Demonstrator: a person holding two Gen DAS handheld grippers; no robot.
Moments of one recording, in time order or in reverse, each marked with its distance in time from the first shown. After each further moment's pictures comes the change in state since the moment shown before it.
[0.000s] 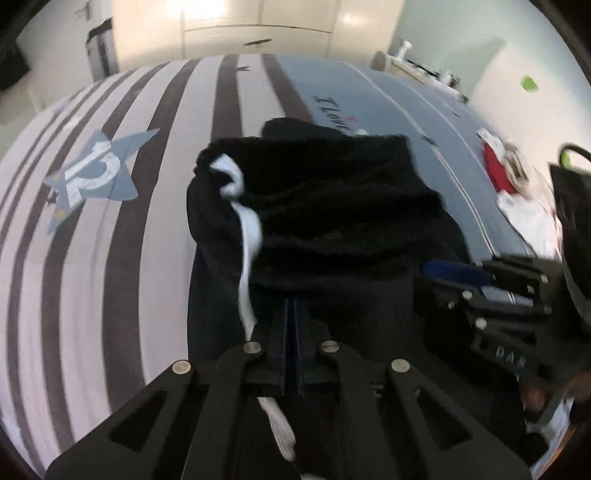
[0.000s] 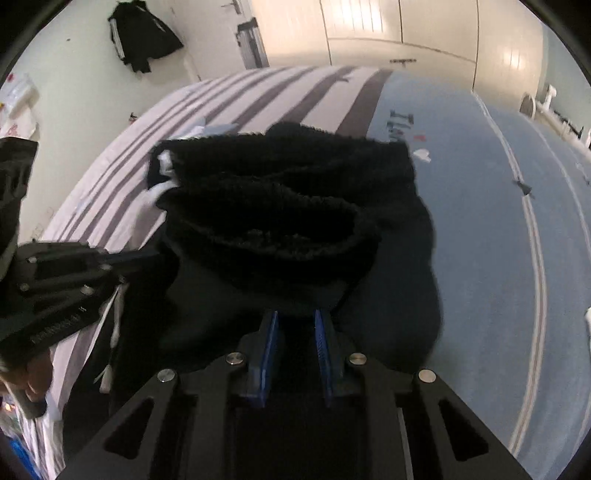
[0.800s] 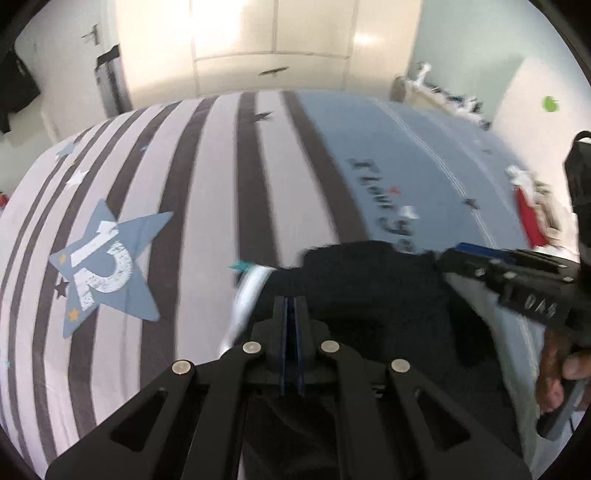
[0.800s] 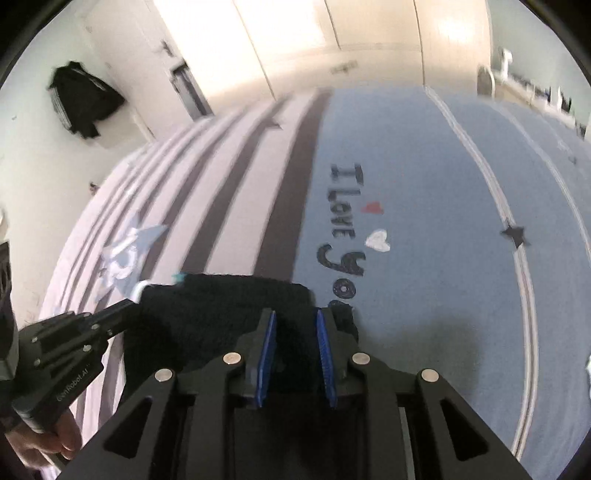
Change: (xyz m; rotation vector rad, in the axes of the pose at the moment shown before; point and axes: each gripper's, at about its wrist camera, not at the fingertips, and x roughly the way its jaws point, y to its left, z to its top) left arm 0.014 0.018 0.083 0.044 -0.081 0.046; right arm 0.000 -0.057 0.100 0.164 -0.107 -0.019
